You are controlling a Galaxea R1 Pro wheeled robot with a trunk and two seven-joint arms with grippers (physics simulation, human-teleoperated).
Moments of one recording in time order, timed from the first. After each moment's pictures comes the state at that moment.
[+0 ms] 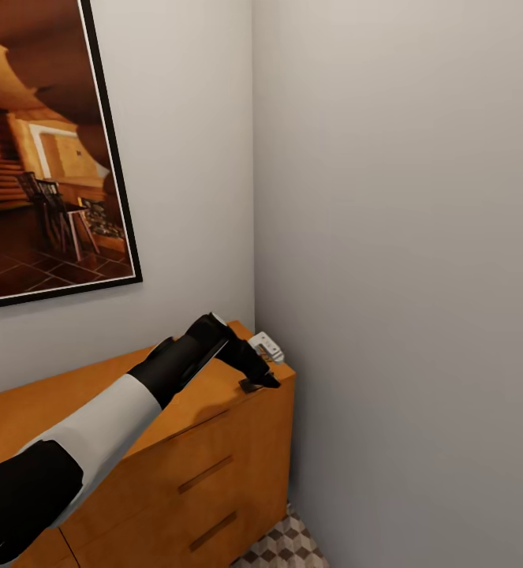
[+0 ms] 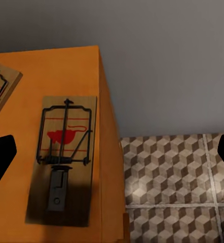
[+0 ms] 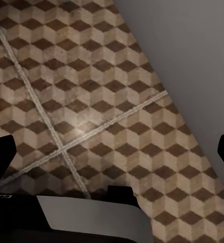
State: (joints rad) left arm -1.09 -0.03 -0.71 -0.87 -0.03 0.86 -0.78; right arm -0.09 0.02 0.03 -0.10 0.07 -0.39 -0.07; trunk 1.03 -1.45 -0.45
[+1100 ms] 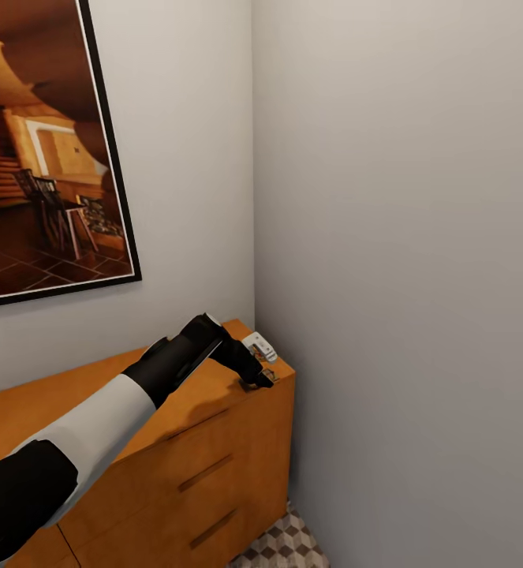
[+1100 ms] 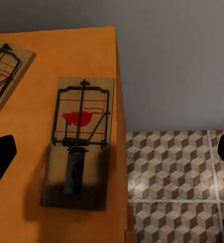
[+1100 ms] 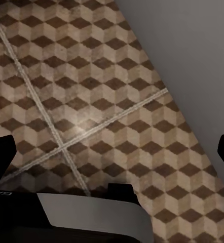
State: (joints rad) left arm -1.09 0.00 -0.71 -0.86 -0.03 0.86 -0.77; right arm -0.09 0.02 0.03 -0.10 0.07 -0.40 -0.07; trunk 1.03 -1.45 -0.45
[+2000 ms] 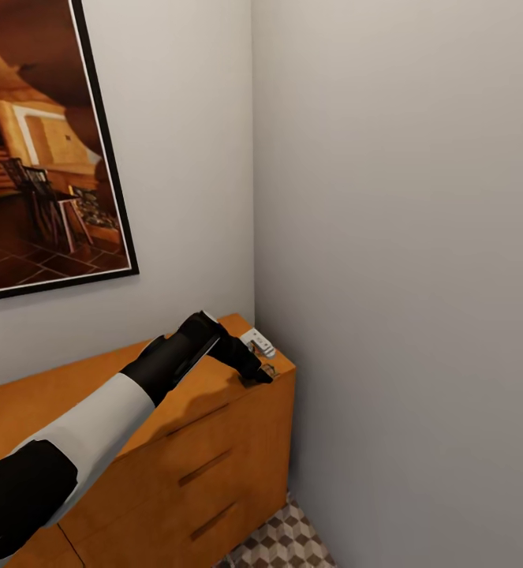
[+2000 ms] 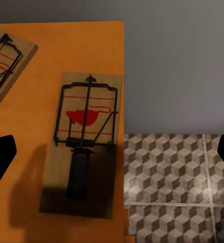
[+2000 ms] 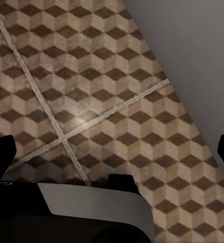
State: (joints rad) left arm -1.09 0.00 -0.68 -0.86 -0.03 0.86 -0.77; right arm -0.09 0.02 0.03 -0.10 0.07 -0.39 -0.07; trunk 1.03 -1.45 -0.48
